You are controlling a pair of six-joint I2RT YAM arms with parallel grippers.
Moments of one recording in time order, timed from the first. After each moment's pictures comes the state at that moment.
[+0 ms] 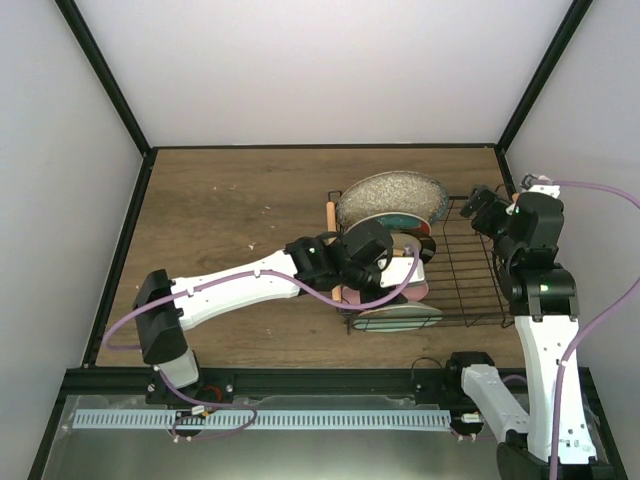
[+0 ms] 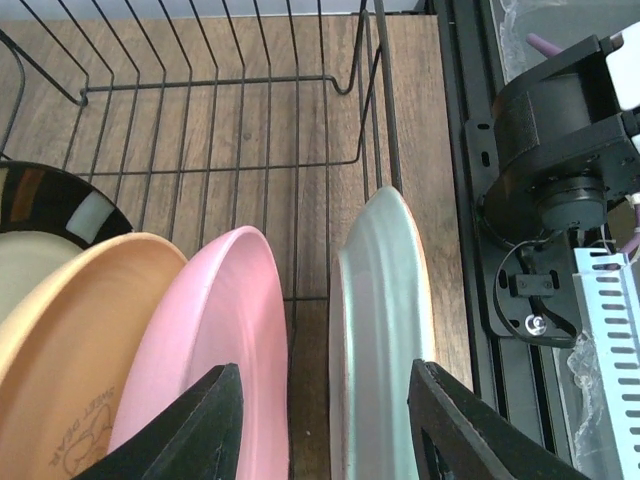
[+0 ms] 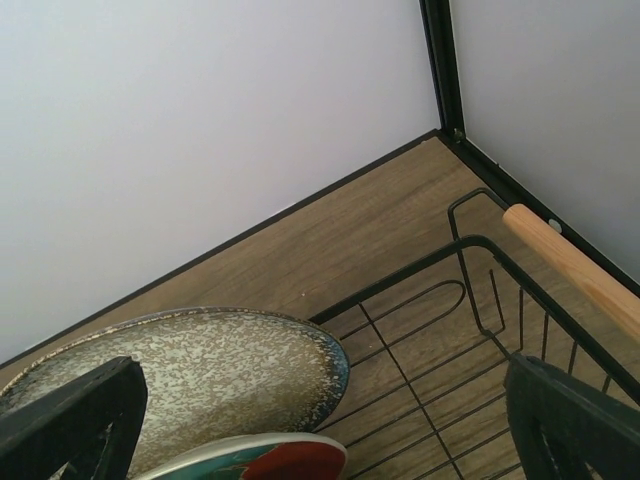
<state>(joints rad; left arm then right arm) -1.17 1.71 1.56 -0.59 0.25 0.28 0.01 0.80 1.16 -0.72 0.15 0.45</state>
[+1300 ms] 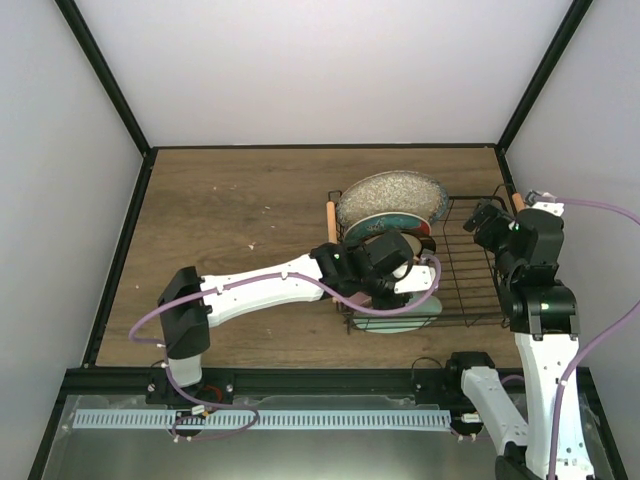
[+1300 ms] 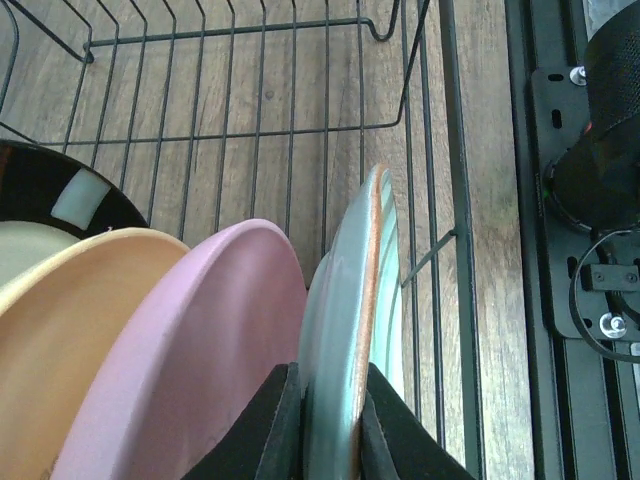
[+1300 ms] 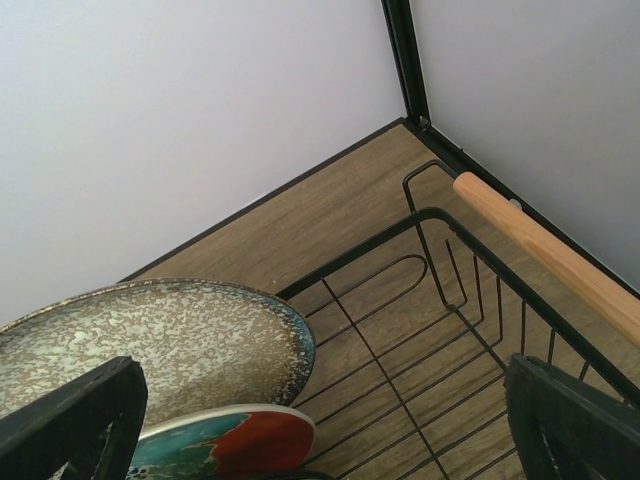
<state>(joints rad) -1.21 1.85 1.64 -0.63 0.12 0.29 0.01 0.71 1.10 -0.78 0.20 0.47</state>
